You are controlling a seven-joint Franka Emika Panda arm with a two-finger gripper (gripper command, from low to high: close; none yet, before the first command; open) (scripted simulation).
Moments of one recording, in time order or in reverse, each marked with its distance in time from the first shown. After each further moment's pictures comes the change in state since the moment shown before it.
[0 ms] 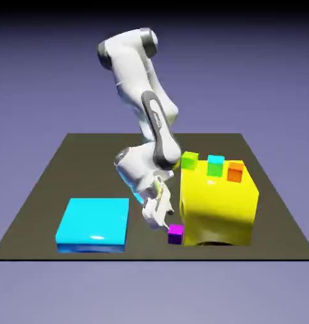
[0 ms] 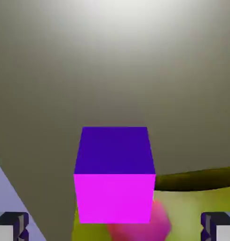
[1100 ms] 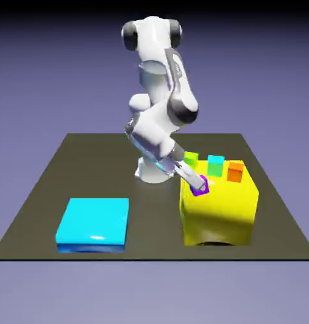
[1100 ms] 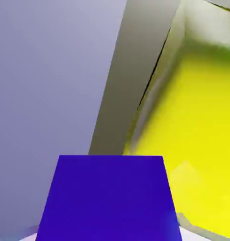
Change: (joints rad) arm 0.245 -0.520 -0.120 0.221 0.051 -0.748 -0.022
